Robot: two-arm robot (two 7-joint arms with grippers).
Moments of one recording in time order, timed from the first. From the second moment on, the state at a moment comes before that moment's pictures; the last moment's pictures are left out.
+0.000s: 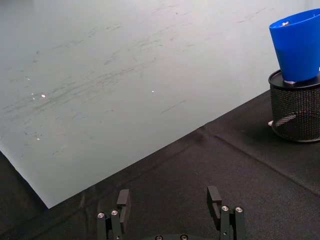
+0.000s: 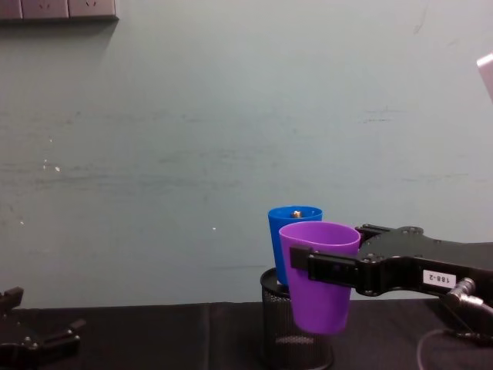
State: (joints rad) left arm -0.20 0.60 0.45 -1.41 -0.25 -0.12 0.03; right arm 0.26 0.42 -0.39 -1.57 0.36 0.04 0.48
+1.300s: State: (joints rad) left arm -0.20 0.60 0.45 -1.41 -0.25 -0.12 0.03; right arm 0.26 0.42 -0.39 -1.57 0.36 0.04 0.48
